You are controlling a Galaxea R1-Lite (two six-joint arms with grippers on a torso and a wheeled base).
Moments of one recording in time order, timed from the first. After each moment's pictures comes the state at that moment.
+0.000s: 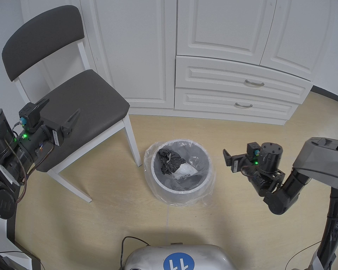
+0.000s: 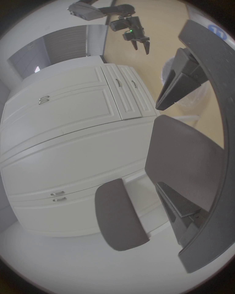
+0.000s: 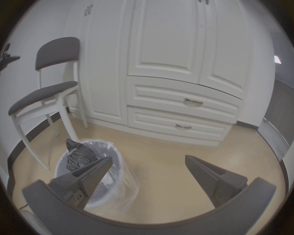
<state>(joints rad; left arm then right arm) -0.17 1.44 -0.54 -1.11 -0.01 0.35 0.40 2.18 -0.74 -1.39 -0.33 -0.10</state>
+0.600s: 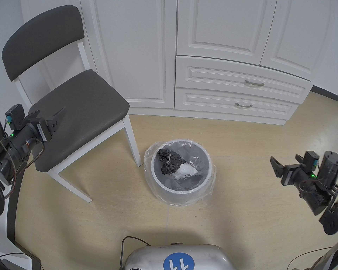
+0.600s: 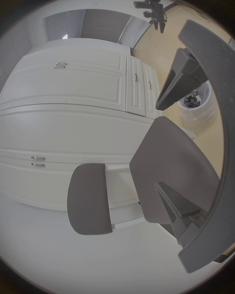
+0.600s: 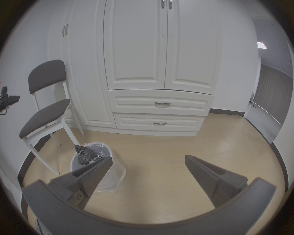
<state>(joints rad) -0.08 1.36 -0.56 -0.92 -0.02 -0.03 0.29 1.58 -0.22 -1.28 -0.32 0.02</state>
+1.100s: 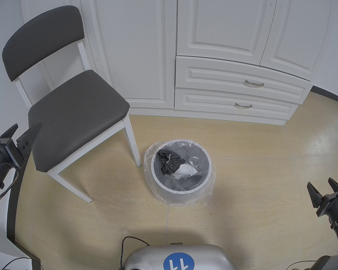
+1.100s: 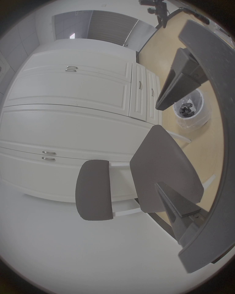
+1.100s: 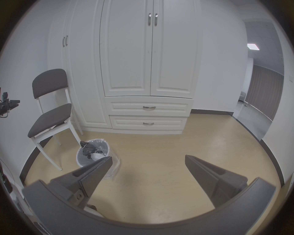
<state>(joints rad) -0.08 1.00 -0.45 -0.68 -0.03 -0.08 0.27 0.86 -0.05 -0.74 -0.37 0.03</state>
